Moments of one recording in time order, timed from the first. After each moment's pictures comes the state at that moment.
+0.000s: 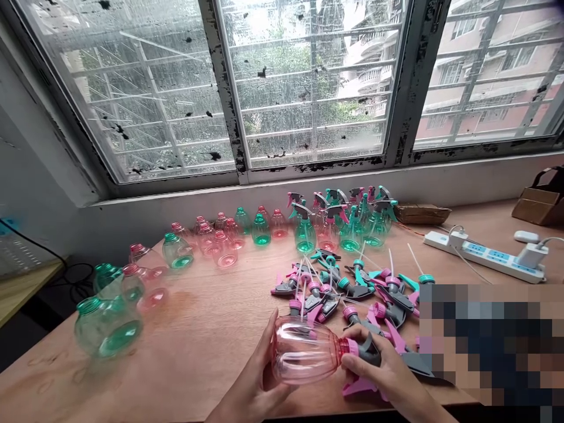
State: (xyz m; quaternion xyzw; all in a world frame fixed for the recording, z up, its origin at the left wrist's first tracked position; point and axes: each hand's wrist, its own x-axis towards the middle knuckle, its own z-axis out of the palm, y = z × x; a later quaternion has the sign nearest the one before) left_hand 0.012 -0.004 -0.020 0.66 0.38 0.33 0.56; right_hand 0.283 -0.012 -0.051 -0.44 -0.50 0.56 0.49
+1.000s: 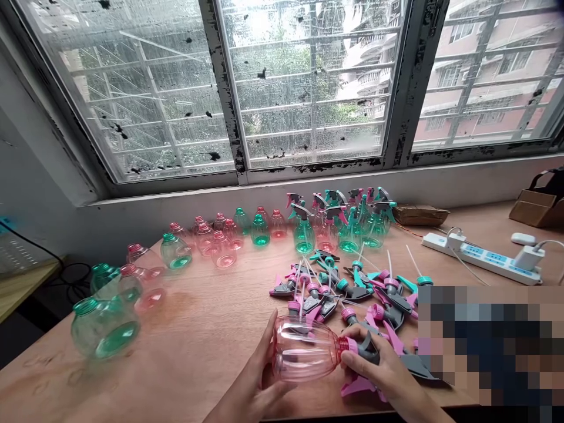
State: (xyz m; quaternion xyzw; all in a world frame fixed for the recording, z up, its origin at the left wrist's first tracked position) left_hand 0.012 -0.002 -0.019 0.66 0.36 0.33 0.58; right_hand 0.283 -0.010 -0.050 -0.42 -0.48 0.58 0.52
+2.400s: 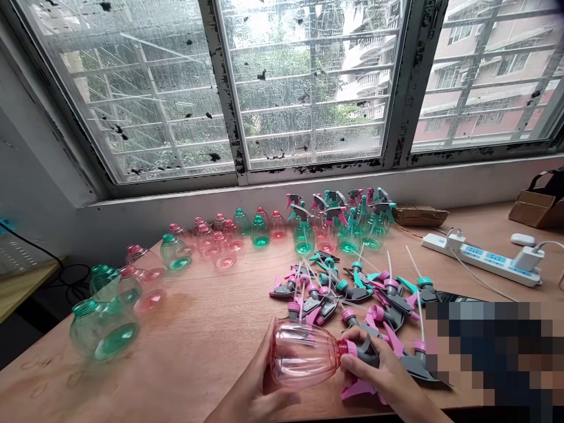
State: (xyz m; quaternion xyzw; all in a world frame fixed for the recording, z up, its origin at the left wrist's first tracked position) left_hand 0.012 -0.001 -0.025 0.63 0.36 0.32 0.60; right_hand 0.284 -0.012 -0.047 -0.43 -0.49 0.57 0.50
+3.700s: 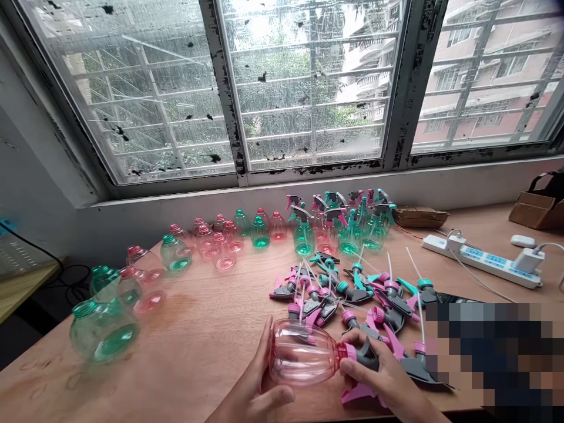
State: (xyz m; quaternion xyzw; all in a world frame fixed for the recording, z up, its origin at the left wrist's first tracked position) left_hand 0.010 -0.003 -0.015 0.63 0.39 0.31 0.59; right_hand 0.285 -0.011 -0.047 -0.43 -0.53 0.55 0.49
